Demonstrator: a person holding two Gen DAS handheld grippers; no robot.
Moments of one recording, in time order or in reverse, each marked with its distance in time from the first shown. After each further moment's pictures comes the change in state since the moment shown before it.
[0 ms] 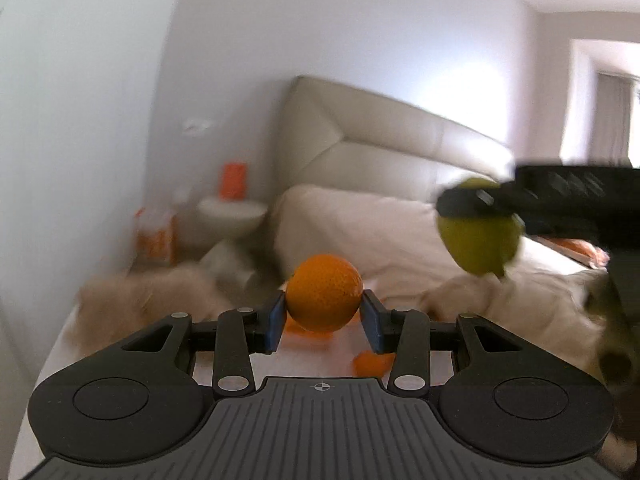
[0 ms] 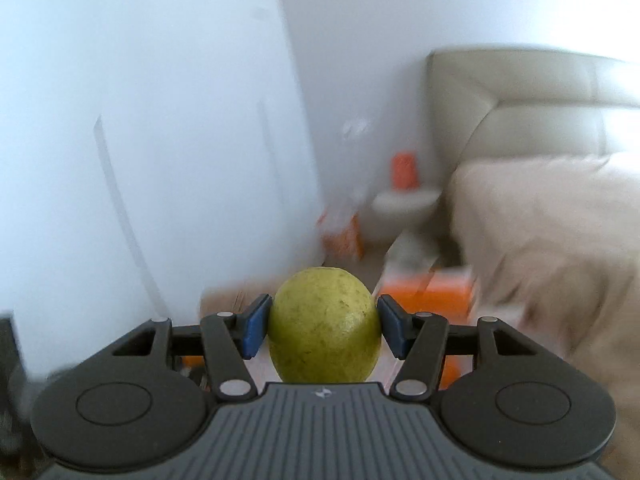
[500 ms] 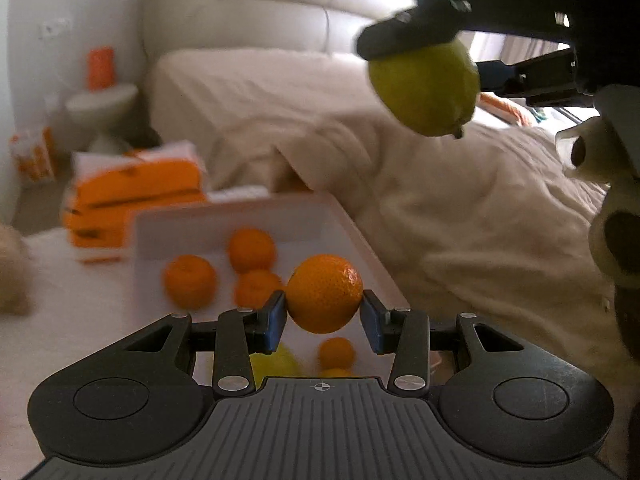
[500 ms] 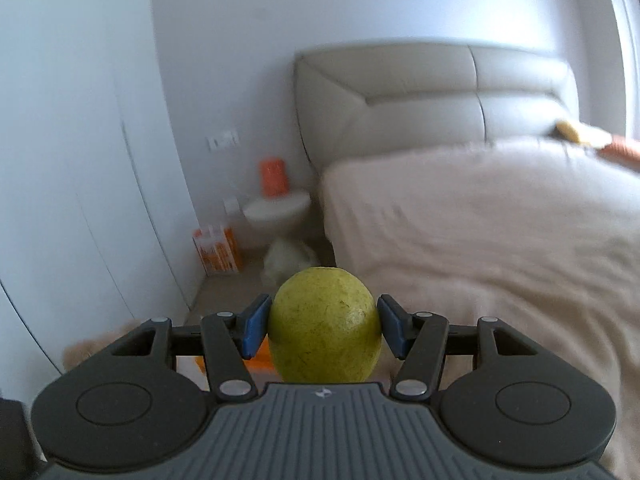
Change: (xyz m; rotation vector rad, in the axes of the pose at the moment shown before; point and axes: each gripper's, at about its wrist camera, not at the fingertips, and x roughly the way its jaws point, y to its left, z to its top) left arm 0.157 -0.118 -0.065 0.127 0.465 -0.280; right arm 0.029 -0.129 0.012 0.133 0.105 -0.304
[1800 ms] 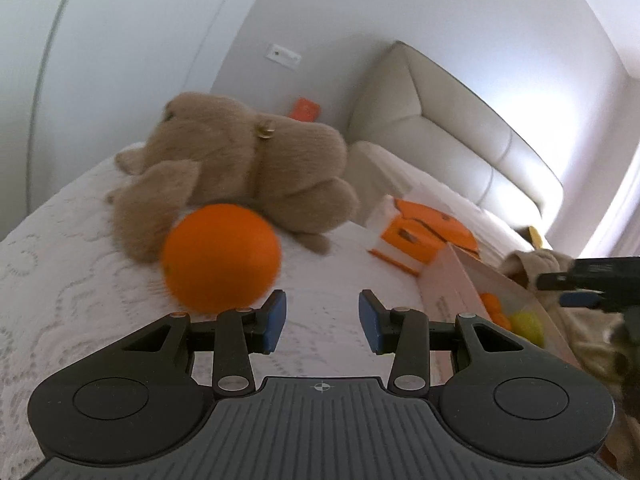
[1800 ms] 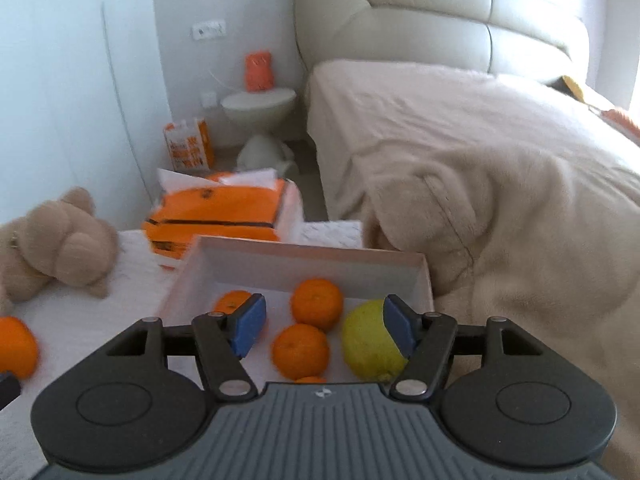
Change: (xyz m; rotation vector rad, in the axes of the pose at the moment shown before) left arm -0.131 0.185 -0.170 -0.503 -0.432 0.285; right arm 0.071 0.046 -0.079 -0.127 0.191 -0.075
